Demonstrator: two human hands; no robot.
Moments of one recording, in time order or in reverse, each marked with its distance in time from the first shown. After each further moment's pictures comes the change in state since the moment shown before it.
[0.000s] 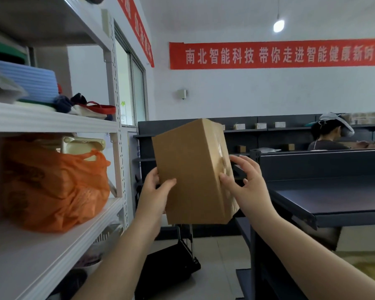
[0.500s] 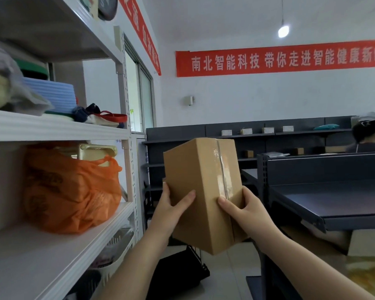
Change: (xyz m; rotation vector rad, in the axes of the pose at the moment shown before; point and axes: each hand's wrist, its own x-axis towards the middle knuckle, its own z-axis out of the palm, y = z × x) left_hand -0.024 -0.006 -0.011 0.202 -0.184 0.011; right_hand -0.032 0.005 0.006 0.138 -0.226 0.250
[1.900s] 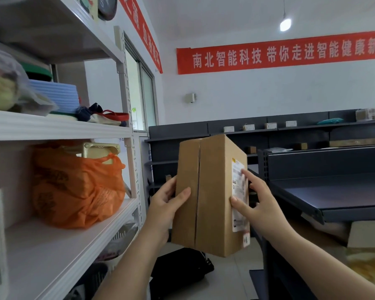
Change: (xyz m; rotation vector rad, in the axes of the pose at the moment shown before) left_hand -0.010 -0.004 -0.004 -0.196 0.027 0.097; right_hand -0.012 0.008 -0.022 -0.166 0.077 -0.228
